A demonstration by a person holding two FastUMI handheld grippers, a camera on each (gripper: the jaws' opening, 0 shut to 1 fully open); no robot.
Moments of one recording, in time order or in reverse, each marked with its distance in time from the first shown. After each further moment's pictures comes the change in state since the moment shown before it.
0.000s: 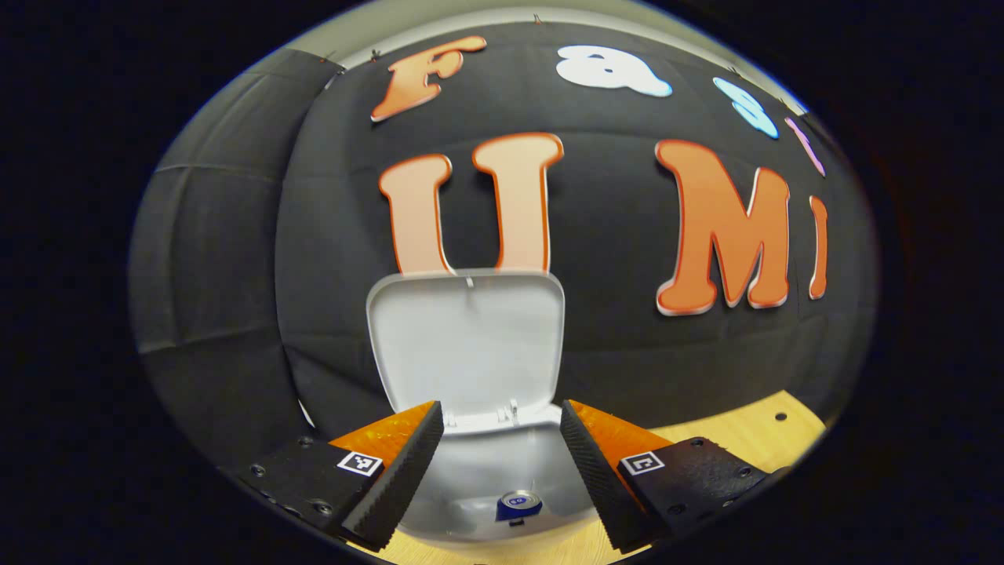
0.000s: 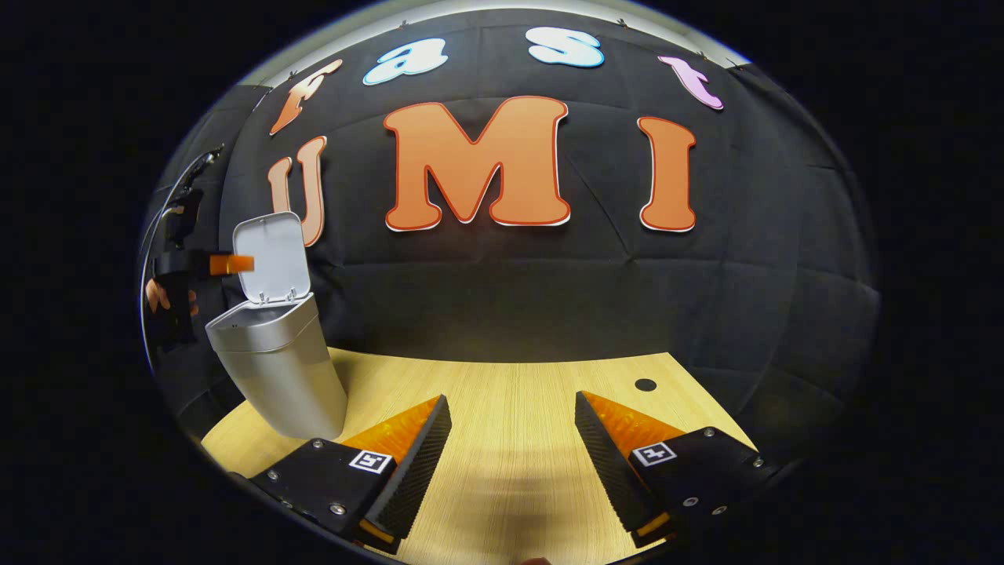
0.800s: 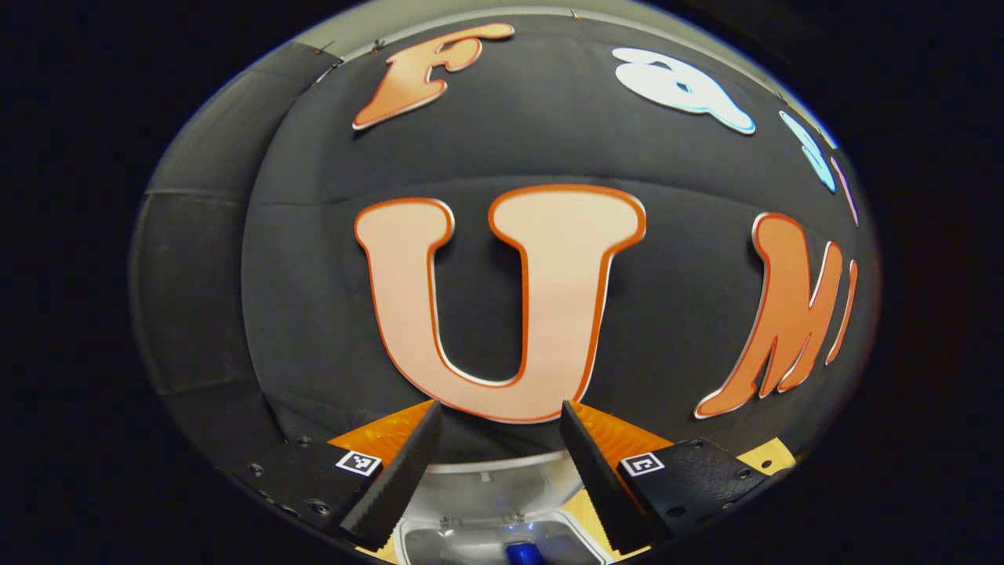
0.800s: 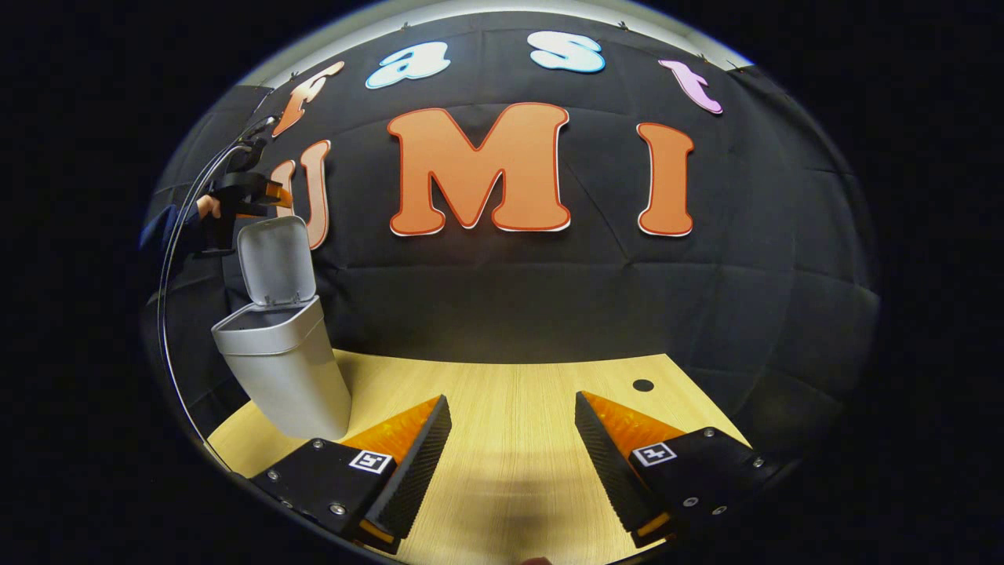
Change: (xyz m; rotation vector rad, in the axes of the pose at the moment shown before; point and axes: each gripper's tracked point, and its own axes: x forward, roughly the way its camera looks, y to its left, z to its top) left arm 0.126 0.007 0.061 -0.053 0.139 -0.021; right arm -0.019 0.001 0.001 0.001 0.005 -0.007
